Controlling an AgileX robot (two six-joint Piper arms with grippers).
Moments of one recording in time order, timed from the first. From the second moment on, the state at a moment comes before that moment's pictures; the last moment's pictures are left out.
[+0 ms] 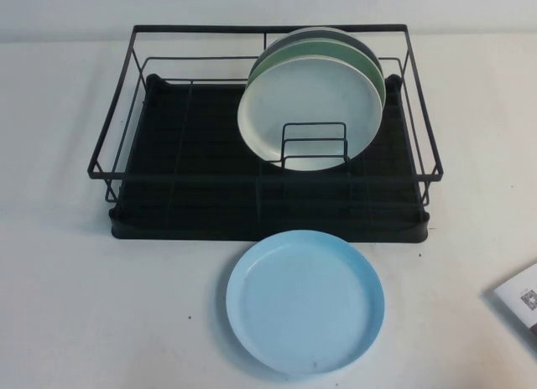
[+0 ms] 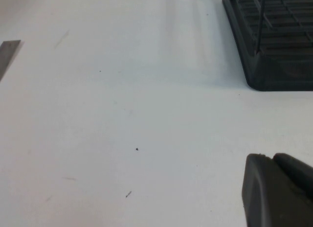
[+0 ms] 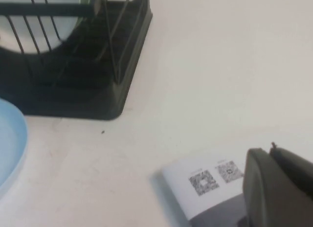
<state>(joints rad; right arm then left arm) 0.15 0.31 0.02 0.40 0.03 -0.35 -0.10 -0.01 0.02 0.26 0.36 -0.12</state>
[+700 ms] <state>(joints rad) 0.06 -0.01 0.03 0.35 0.33 -0.35 -0.10 -0.01 0.02 0.26 0.36 -0.12</state>
